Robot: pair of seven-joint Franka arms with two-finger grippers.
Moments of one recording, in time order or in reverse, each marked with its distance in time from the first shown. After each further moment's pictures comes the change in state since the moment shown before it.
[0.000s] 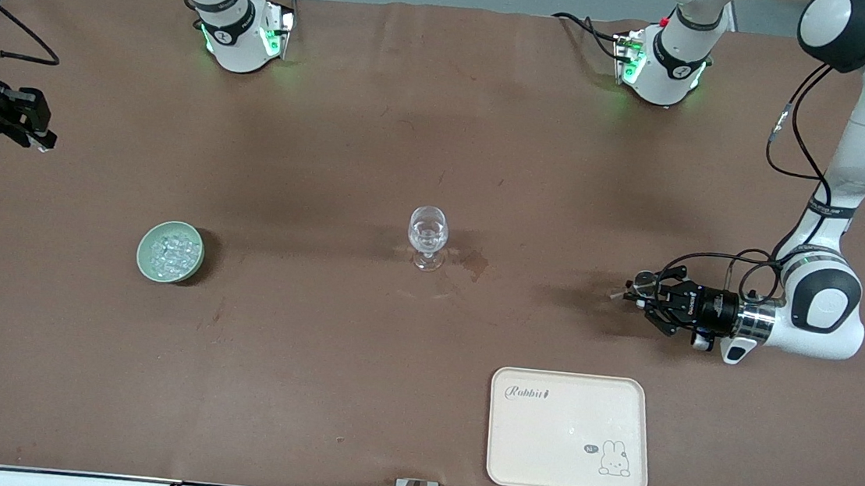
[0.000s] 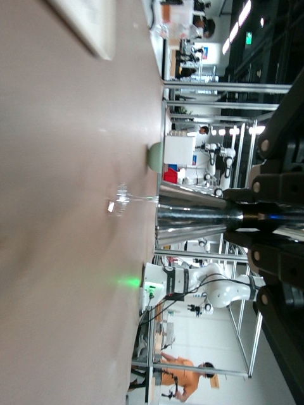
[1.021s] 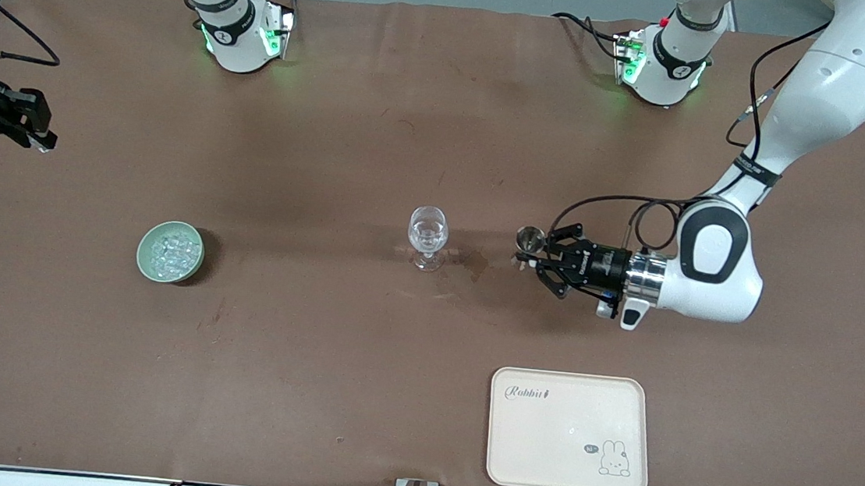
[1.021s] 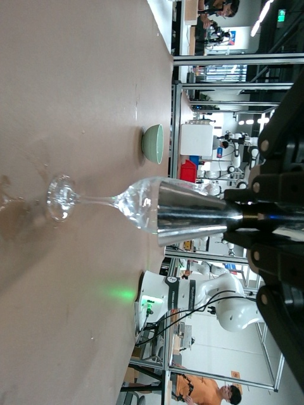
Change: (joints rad) left arm -0.020 -0.154 -0.410 -0.215 -0.002 0.446 -0.203; right arm 0.000 0.002 0.000 0.000 0.000 0.000 0.000
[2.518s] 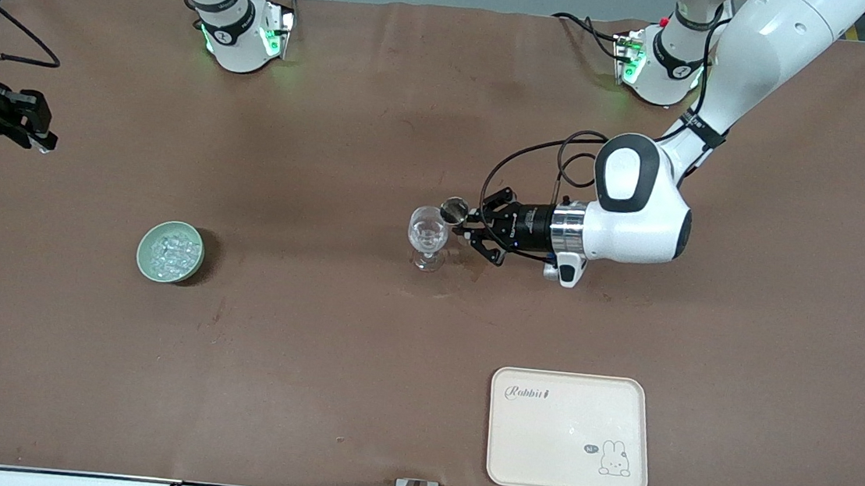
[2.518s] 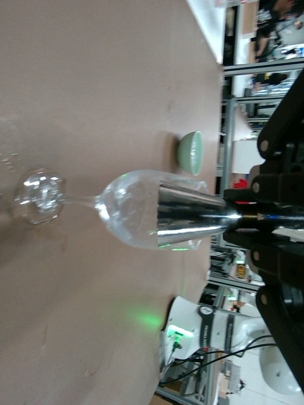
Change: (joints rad) left arm -0.165 -0.091 -0.084 -0.041 0.111 0.327 -0.296; right arm 0.000 0.003 -0.002 0.000 0.000 -0.001 0.000
